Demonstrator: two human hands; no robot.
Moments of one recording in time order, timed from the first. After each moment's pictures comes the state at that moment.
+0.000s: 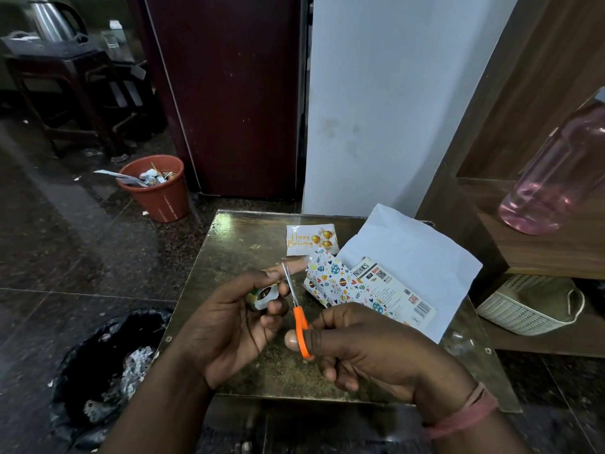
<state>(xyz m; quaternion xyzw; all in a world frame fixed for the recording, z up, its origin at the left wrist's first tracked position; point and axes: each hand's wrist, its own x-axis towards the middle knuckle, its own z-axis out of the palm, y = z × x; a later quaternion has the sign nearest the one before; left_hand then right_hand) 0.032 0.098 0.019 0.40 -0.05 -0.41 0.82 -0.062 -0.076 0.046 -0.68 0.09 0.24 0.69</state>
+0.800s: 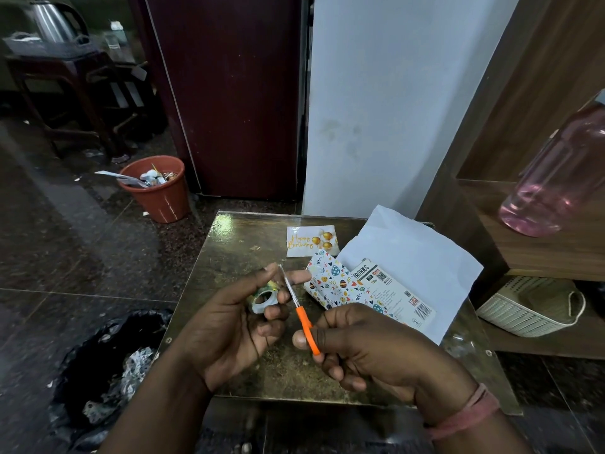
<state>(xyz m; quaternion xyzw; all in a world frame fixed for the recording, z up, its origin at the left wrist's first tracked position) 0.029 0.095 0.026 0.39 0.01 -0.43 0.81 -0.061 -0.077 0.041 -0.67 0.12 0.23 0.70</state>
